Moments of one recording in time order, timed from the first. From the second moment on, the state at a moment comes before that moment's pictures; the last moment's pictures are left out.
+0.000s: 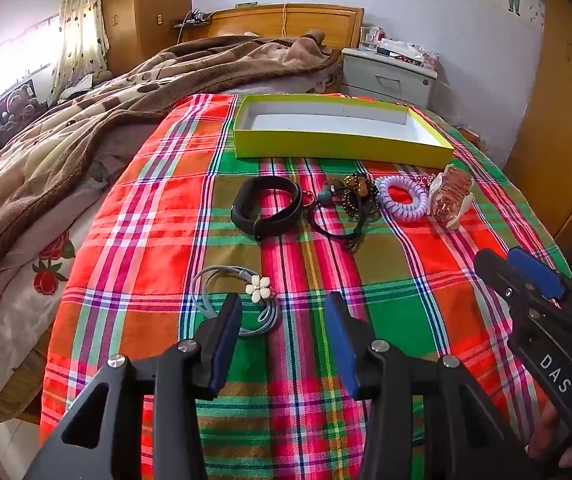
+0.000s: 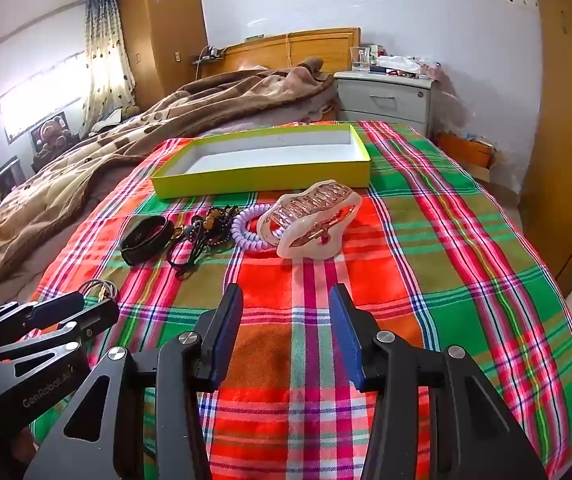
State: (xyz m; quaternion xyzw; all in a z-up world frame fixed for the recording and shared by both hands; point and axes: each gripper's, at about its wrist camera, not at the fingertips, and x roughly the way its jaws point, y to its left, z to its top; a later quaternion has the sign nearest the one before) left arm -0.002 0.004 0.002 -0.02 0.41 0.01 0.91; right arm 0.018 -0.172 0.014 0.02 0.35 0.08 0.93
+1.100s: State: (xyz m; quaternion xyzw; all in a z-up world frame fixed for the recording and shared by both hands) left arm -0.003 0.004 0.003 -0.02 0.41 0.02 0.91; right arm 0.017 -0.171 0.013 0.02 0.35 0.08 0.93
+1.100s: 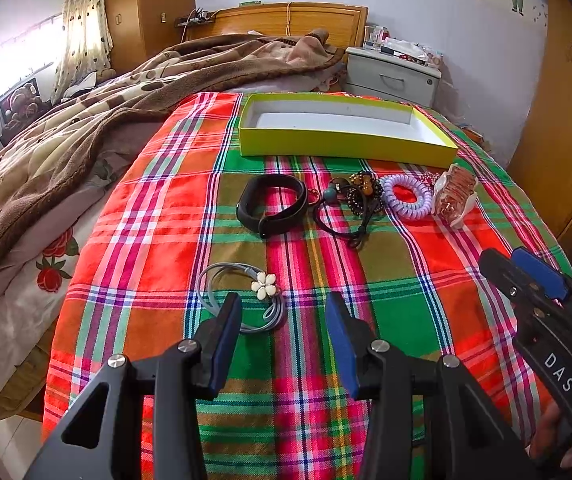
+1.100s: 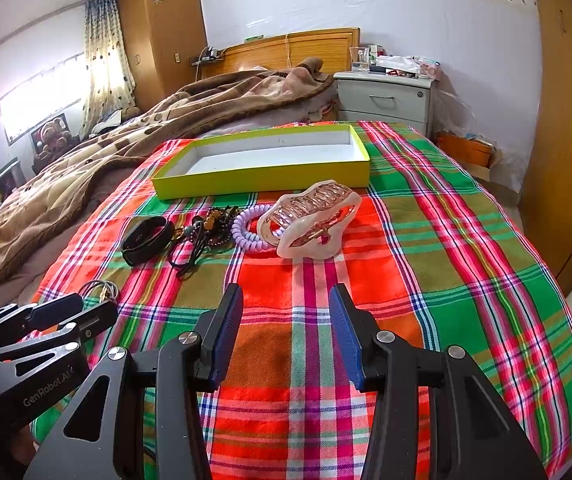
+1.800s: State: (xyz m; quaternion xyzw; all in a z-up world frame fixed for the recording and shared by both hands) left arm -0.003 0.005 0.003 -0.02 0.42 0.02 0.91; right arm 0.018 -0.172 0.014 0.02 0.35 0.08 0.93
